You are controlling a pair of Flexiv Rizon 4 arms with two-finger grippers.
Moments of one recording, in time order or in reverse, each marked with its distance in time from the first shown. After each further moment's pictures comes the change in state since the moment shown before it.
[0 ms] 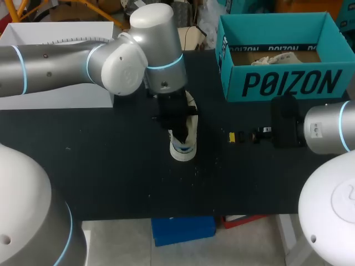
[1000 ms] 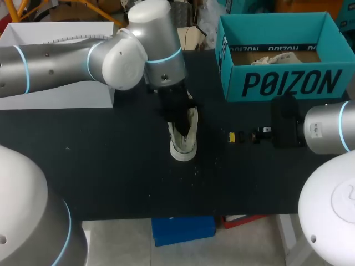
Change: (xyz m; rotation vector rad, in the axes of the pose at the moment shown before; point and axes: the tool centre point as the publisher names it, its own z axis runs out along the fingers) left arm -0.007 0.020 -0.019 -0.007 -0.060 -0.061; right arm 0.000 0.000 0.000 0.000 0.000 0.000
